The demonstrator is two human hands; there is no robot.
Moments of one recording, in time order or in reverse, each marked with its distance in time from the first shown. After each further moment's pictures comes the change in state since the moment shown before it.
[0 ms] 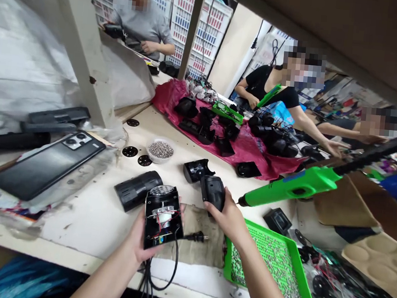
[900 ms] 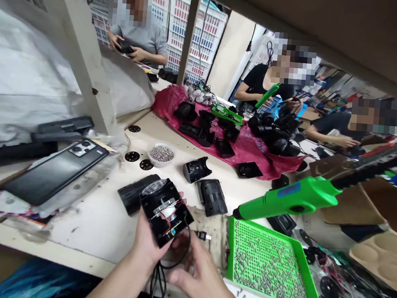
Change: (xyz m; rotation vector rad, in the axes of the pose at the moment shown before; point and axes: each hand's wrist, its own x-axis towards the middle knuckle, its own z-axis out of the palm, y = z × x) left_hand -0.010 -0.012 0.042 -0.128 0.160 0.308; right_hand -0.096 -0.035 0.032 0.619 -0.373 -0.326
